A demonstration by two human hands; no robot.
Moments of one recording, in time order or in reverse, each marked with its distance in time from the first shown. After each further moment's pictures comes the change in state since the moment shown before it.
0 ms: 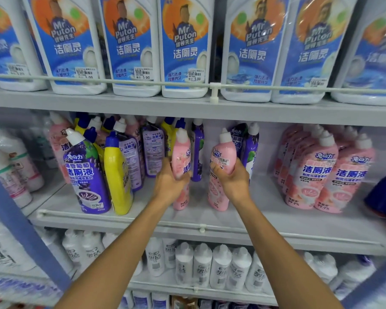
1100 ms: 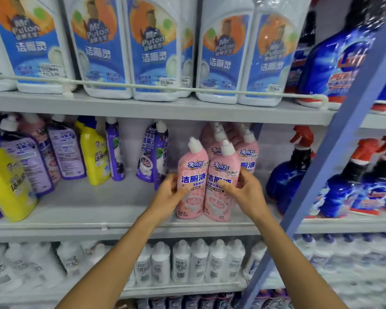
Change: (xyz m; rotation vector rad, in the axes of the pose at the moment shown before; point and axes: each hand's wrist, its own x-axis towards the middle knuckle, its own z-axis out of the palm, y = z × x) left_hand -0.075 0.067 0.222 -0.465 -0.423 0.019; right_hand -0.009 0.055 -0.300 -0.132 -0.027 -0.113
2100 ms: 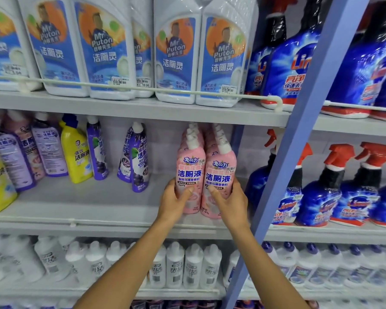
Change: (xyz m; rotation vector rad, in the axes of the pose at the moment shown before) left_hand 0.019 -0.027 0.116 0.179 0.315 0.054; right_hand -0.009 0.040 -0.040 0.034 0.116 0.071
